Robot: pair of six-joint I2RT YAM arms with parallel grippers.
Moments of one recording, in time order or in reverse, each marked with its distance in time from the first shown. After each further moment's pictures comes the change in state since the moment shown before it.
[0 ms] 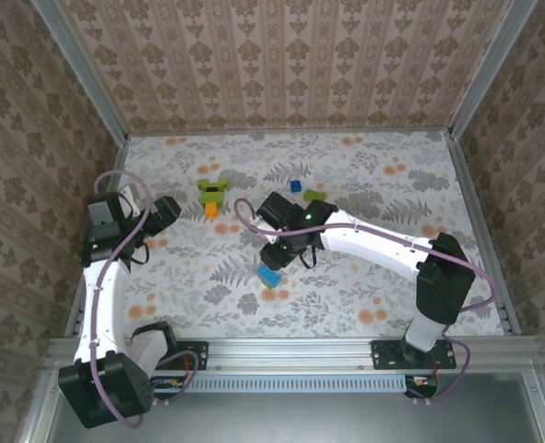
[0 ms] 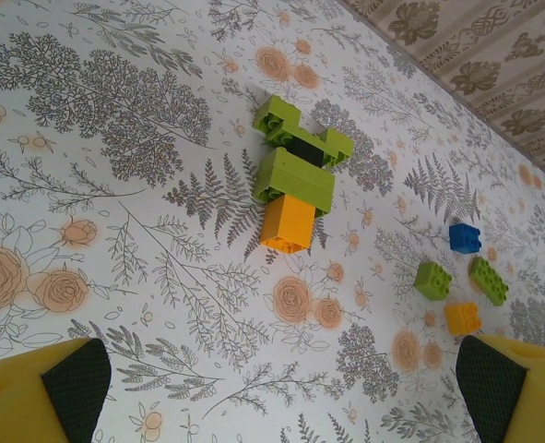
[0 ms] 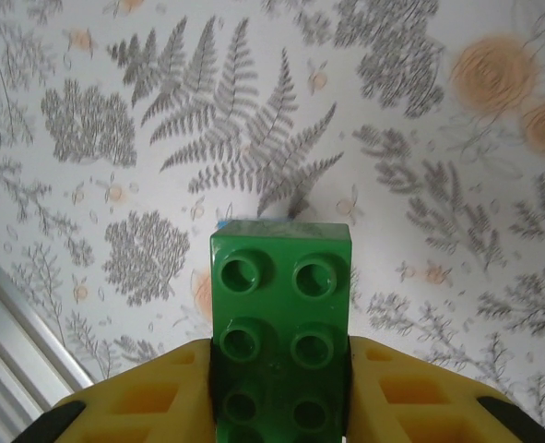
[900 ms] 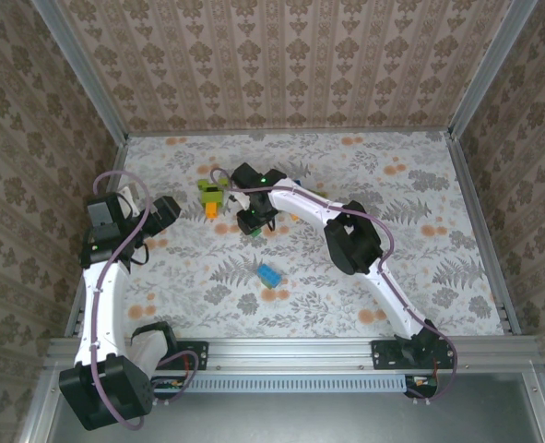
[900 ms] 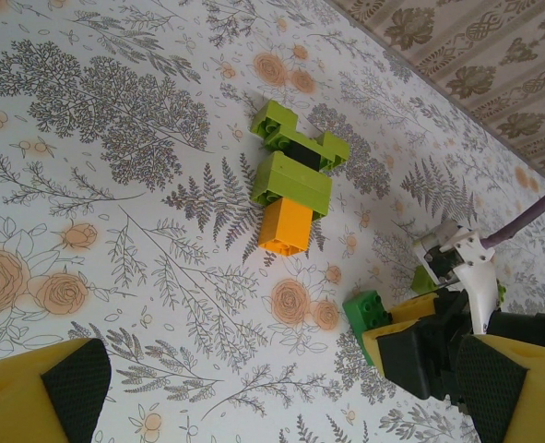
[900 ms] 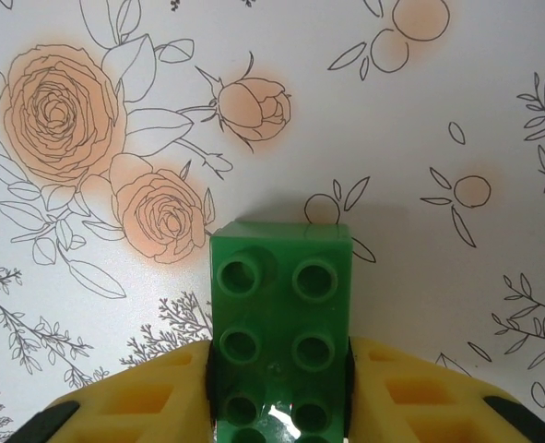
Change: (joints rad) left arm 0.002 -0.013 0.000 0.000 0.000 0.000; right arm -0.171 0.785 0.788 -0.098 -0.045 -0.061
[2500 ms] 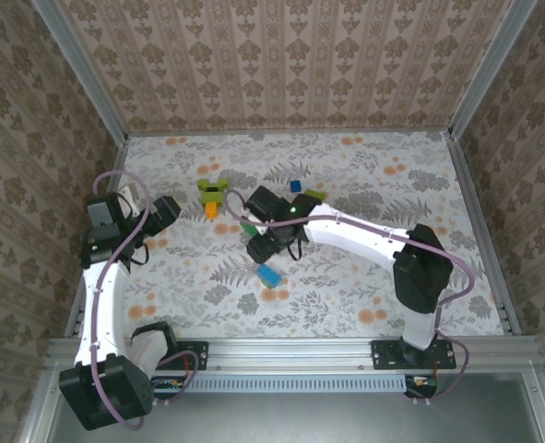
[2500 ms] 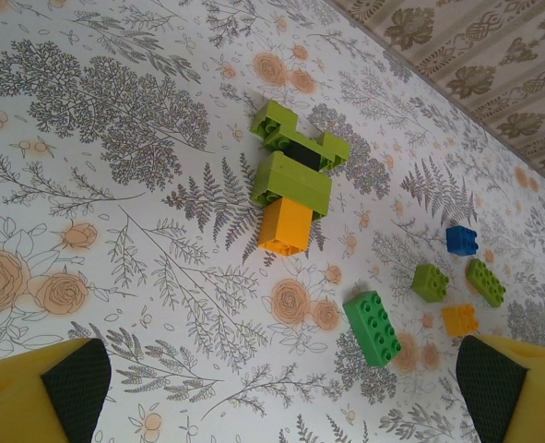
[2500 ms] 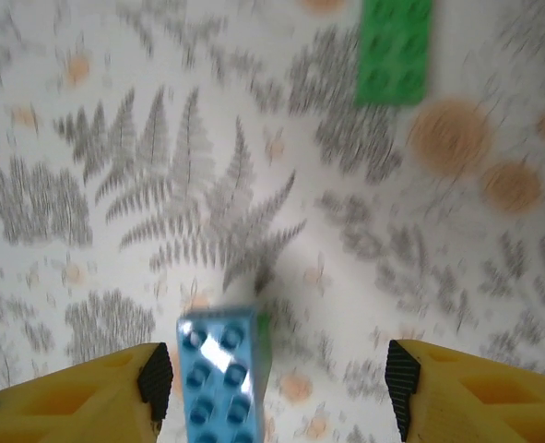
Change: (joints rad) left arm 0.000 0.000 0.000 0.000 0.000 0.000; right arm 0.140 -0.617 -0.617 0.122 0.116 0.091
